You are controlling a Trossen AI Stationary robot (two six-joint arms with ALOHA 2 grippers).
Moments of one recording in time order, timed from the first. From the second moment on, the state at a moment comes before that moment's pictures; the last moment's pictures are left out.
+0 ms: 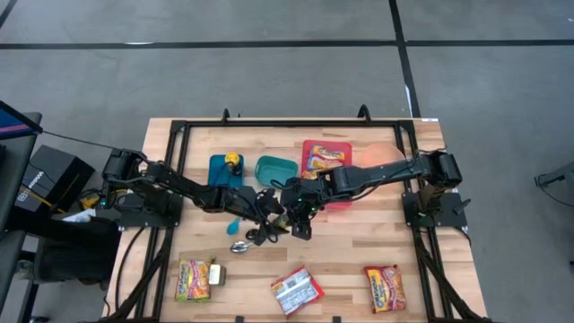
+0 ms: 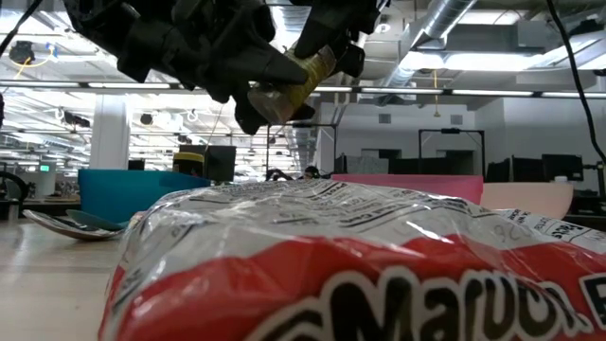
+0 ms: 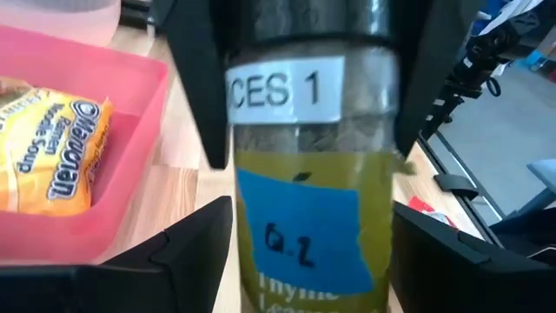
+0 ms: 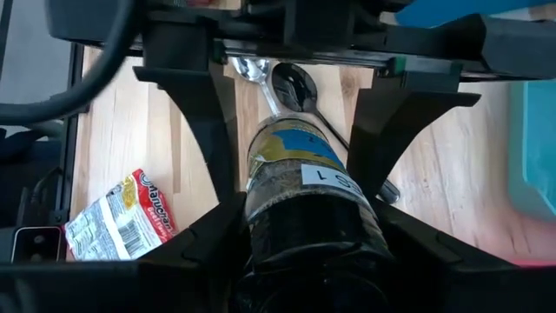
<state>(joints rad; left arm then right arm) -0.14 1.60 0.68 0.58 0.08 -0.23 0.13 1.82 1.56 -0.70 -0.08 0.27</state>
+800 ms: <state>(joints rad) -0.14 1.59 0.68 0.59 0.08 -0.22 0.13 1.82 1.56 -0.70 -0.08 0.27</state>
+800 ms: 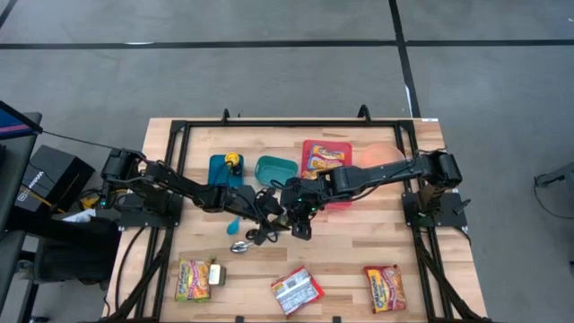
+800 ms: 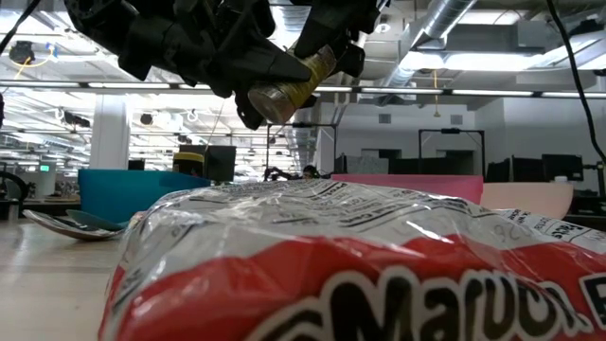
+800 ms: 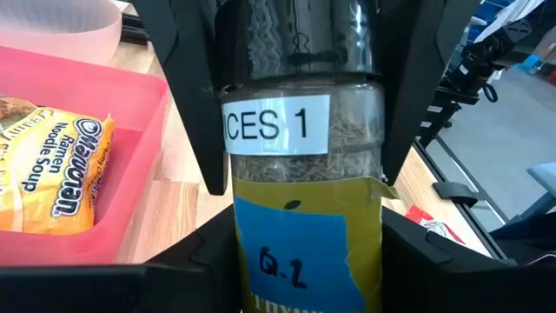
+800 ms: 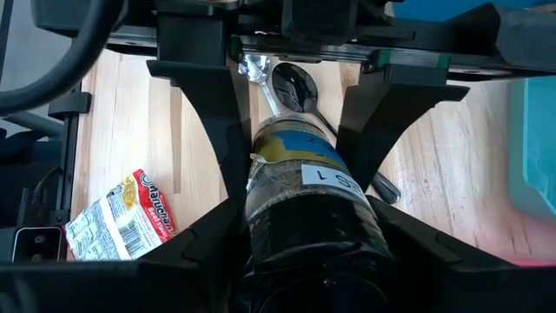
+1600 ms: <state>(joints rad) -0.14 1.59 0.68 0.59 0.08 -0.22 0.13 1.82 1.56 -0.70 -0.08 0.26</state>
